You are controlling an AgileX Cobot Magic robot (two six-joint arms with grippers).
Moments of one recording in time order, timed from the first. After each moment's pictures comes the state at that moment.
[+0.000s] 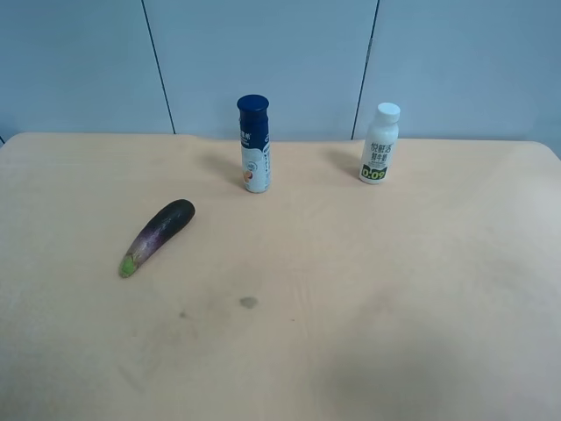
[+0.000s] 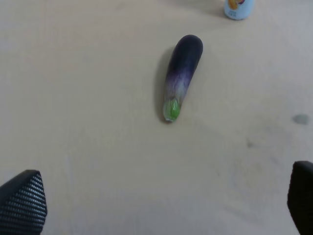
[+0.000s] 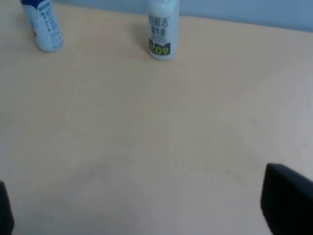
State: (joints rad) left arm -0.26 -0.01 -0.51 0.02 1.07 -0.02; right arm 0.21 0.00 -0.57 0.09 1.10 -0.11
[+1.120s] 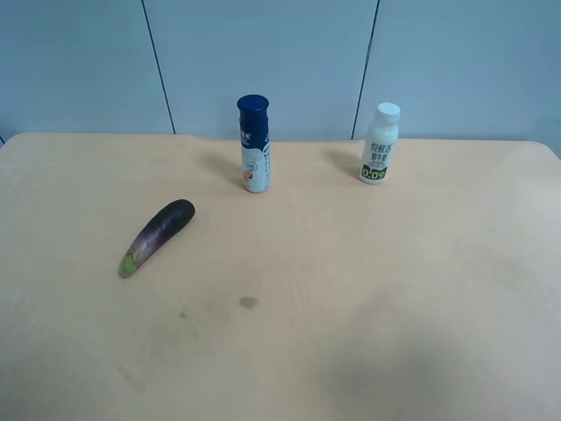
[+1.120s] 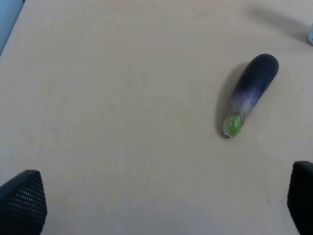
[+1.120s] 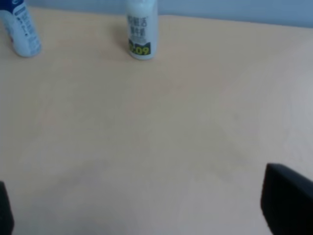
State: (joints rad) left arm 0.01 -0.01 -0.51 0.02 1.06 -0.02; right arm 0.12 0.00 -0.57 0.09 1.10 -0.11
